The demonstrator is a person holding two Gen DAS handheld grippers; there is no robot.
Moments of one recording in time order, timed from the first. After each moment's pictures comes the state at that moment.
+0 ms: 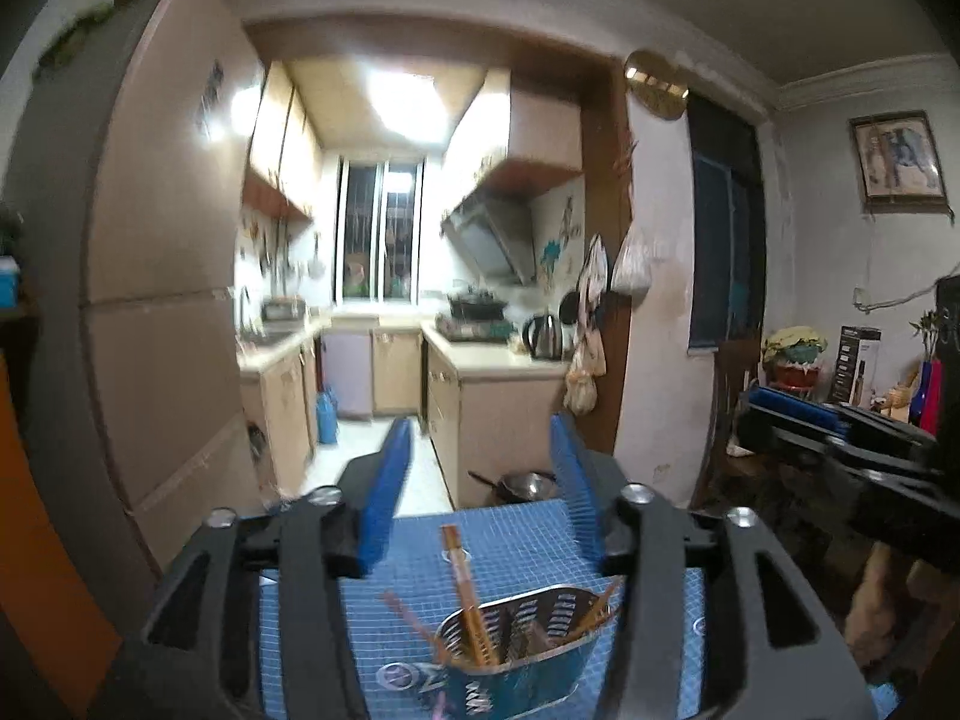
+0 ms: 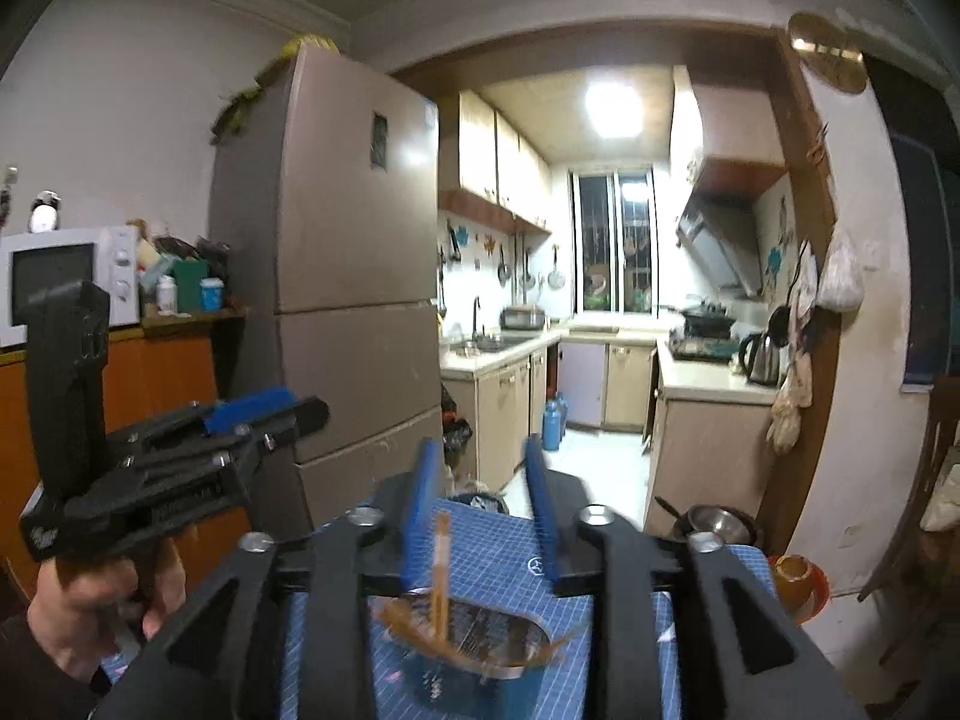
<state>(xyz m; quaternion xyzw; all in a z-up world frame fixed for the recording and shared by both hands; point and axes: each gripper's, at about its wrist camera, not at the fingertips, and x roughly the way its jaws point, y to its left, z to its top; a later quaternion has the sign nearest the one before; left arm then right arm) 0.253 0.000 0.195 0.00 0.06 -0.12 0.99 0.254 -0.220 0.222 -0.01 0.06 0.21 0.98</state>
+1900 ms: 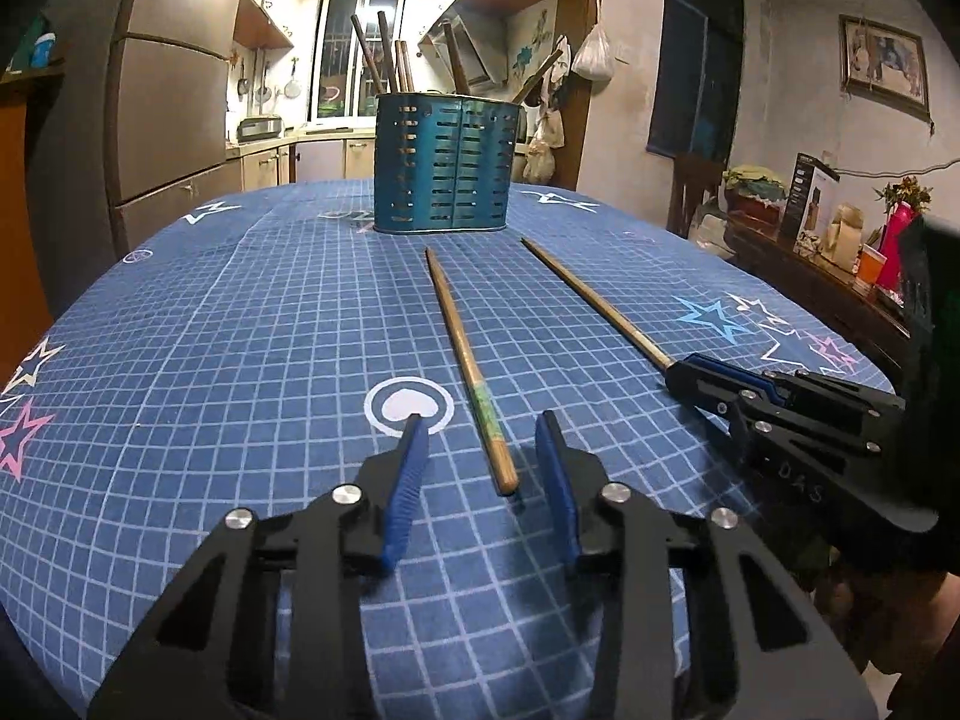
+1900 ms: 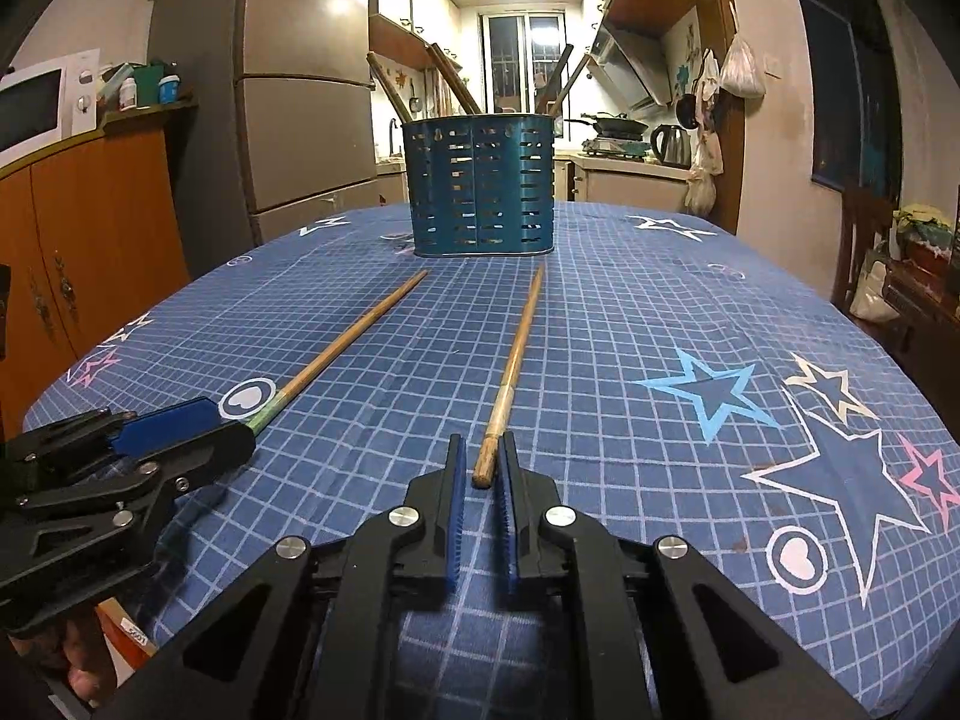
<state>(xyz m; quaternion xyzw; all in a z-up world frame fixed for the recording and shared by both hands) 0.078 -0.010 -0.108 0.00 0.28 -0.16 0.95 0.090 -0.169 -0.080 0.00 0.27 0.09 0.96</state>
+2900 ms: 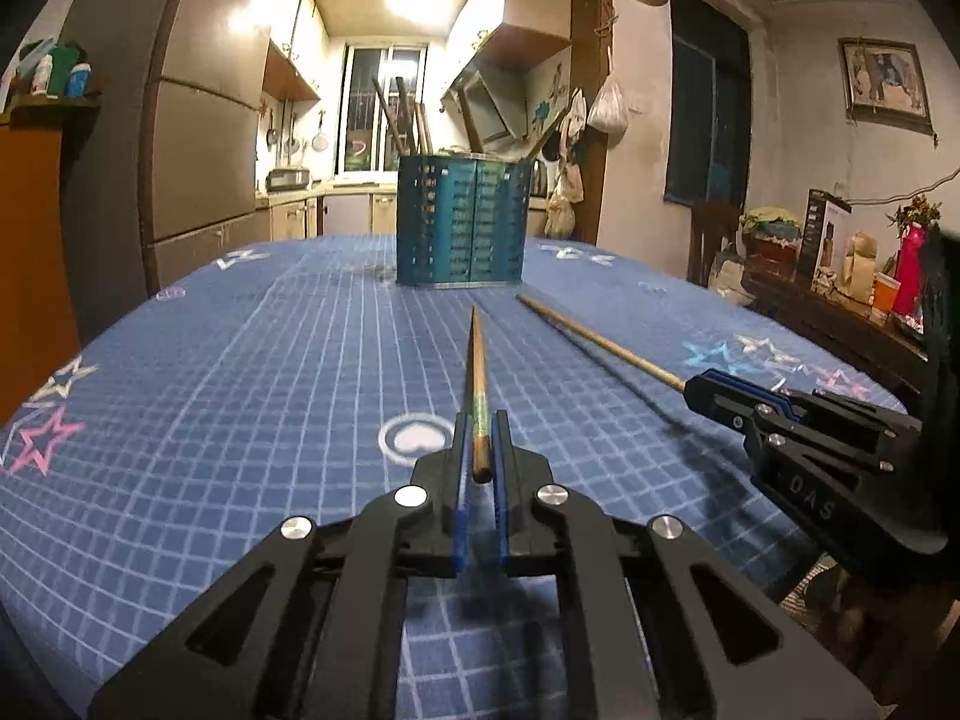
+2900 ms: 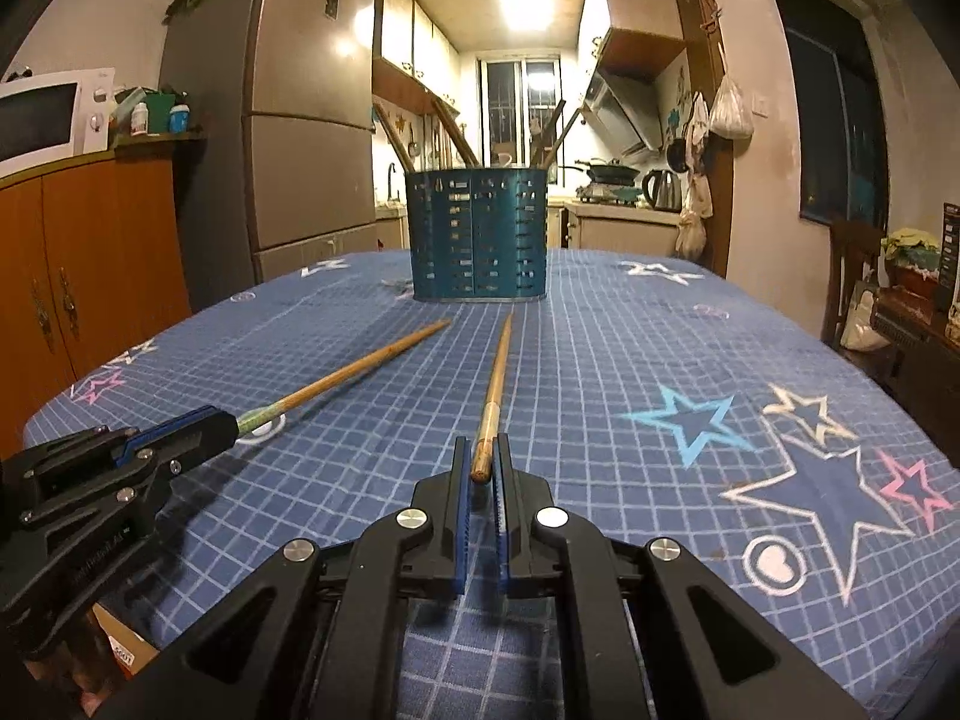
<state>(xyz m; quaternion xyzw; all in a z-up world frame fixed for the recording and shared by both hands) 0.056 -0.009 -0.093 -0.01 0.20 -0.13 0.97 0.069 -0.173 -0.070 0.00 0.20 0.09 0.98</state>
